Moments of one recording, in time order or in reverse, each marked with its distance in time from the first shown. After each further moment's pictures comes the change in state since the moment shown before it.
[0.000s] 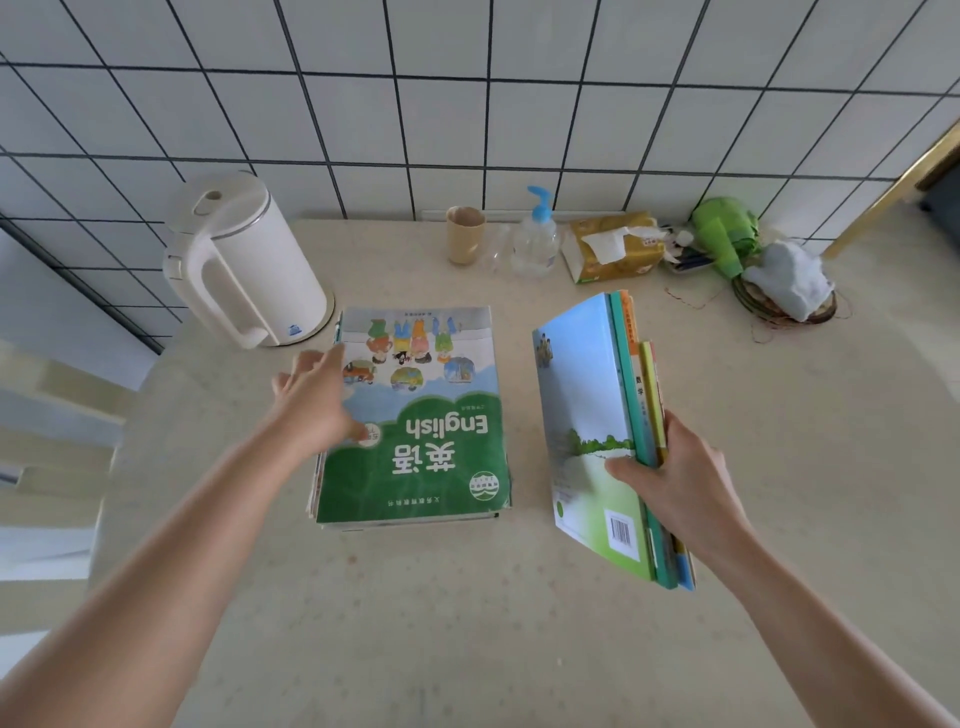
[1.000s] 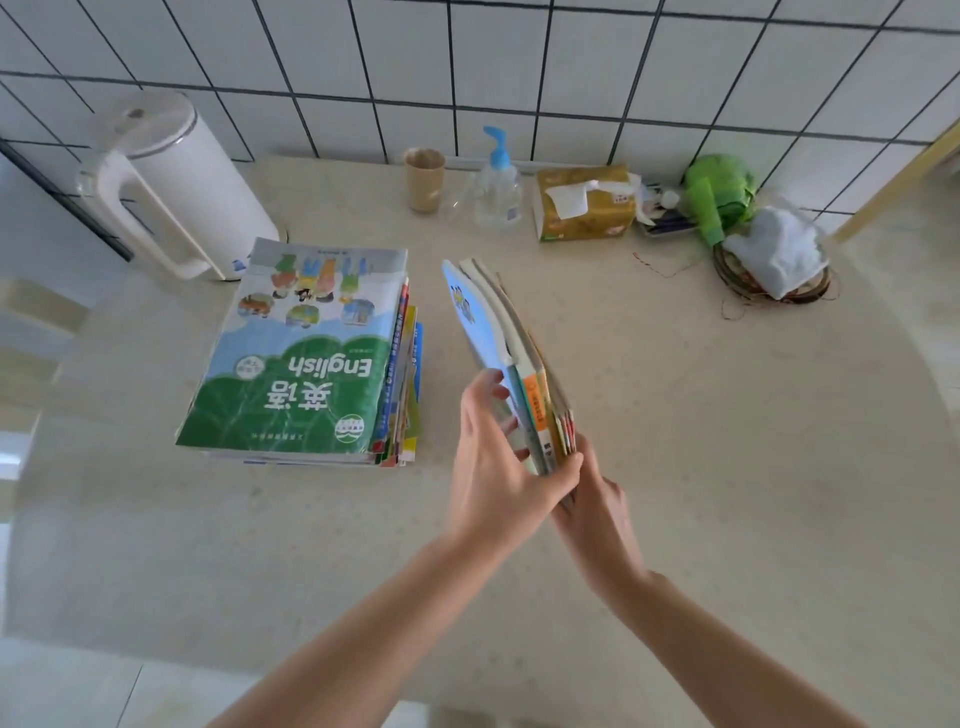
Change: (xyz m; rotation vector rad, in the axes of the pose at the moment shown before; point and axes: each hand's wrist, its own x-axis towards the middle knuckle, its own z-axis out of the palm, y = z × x) left_hand -0.129 0.226 0.191 -0.973 0.225 0.242; right_hand 0.003 0.128 0.009 0.188 -0.141 -0.375
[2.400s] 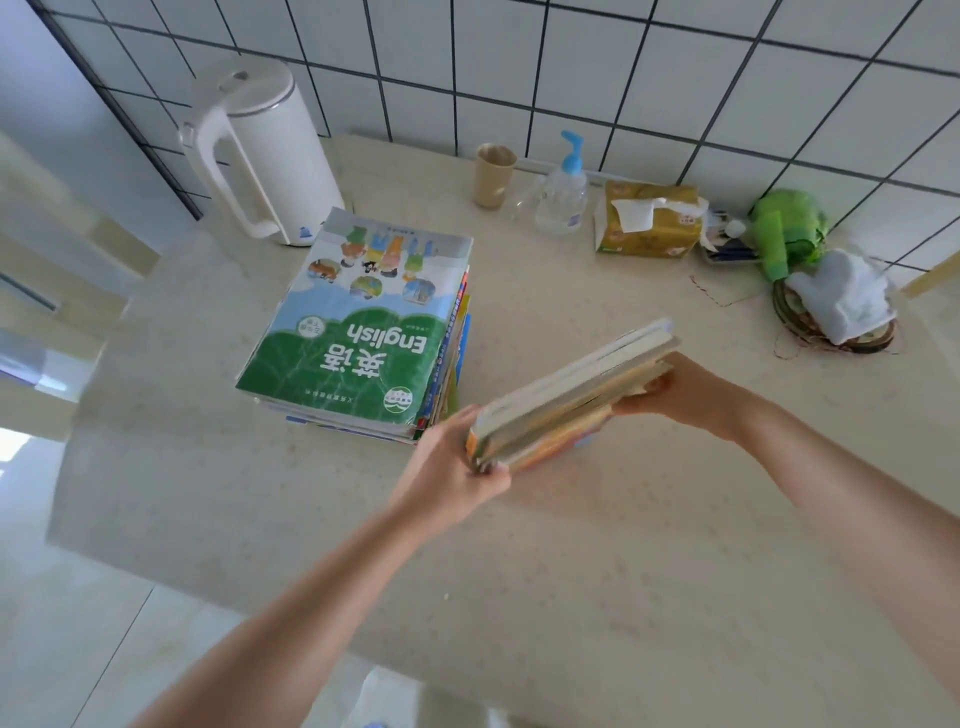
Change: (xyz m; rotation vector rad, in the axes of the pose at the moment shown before) left_hand 0.000 -0.041 -0.078 0.293 -0.129 -0.030; right_hand 0.146 0.001 -0.081 0.040 -0.615 0.091
